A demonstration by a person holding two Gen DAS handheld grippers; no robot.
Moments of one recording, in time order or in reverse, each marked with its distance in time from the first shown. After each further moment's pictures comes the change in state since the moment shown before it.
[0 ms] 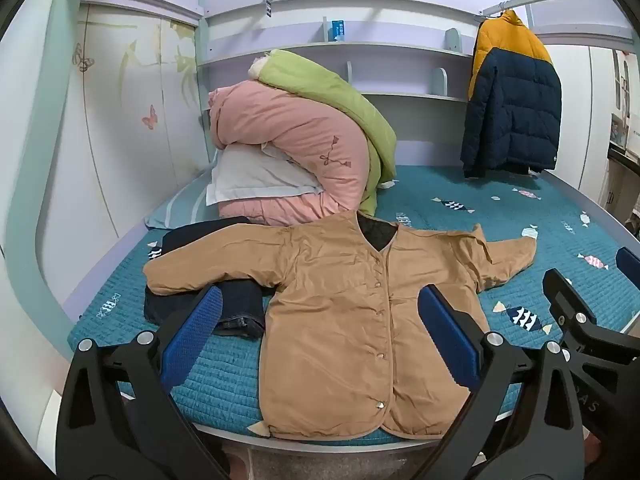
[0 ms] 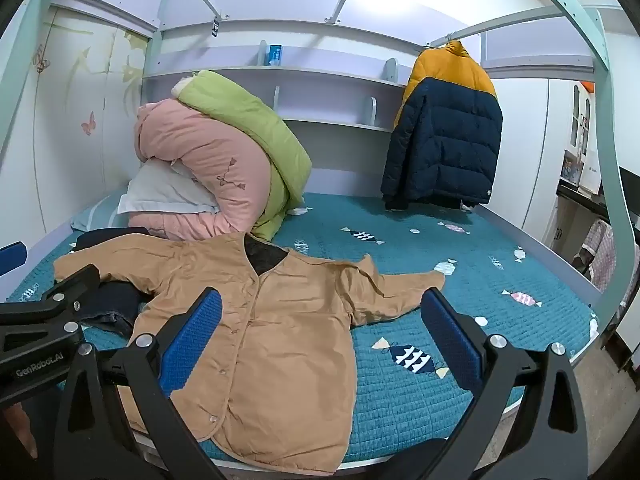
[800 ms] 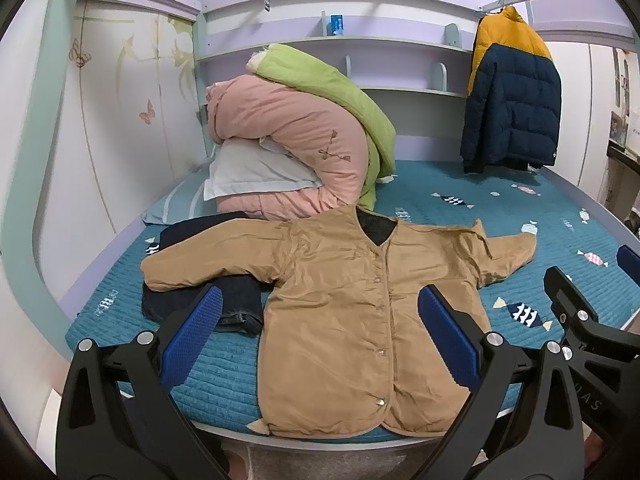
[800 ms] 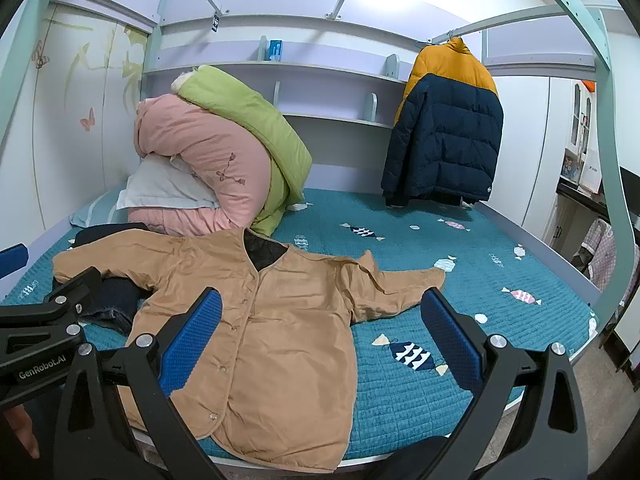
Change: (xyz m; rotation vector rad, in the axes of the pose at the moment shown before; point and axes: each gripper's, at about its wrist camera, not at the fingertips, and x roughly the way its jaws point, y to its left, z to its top) left arm 0.008 0.007 -0.004 0.002 0.014 -0.007; right arm 0.005 -0.001 -0.001 -0.001 0.027 0.005
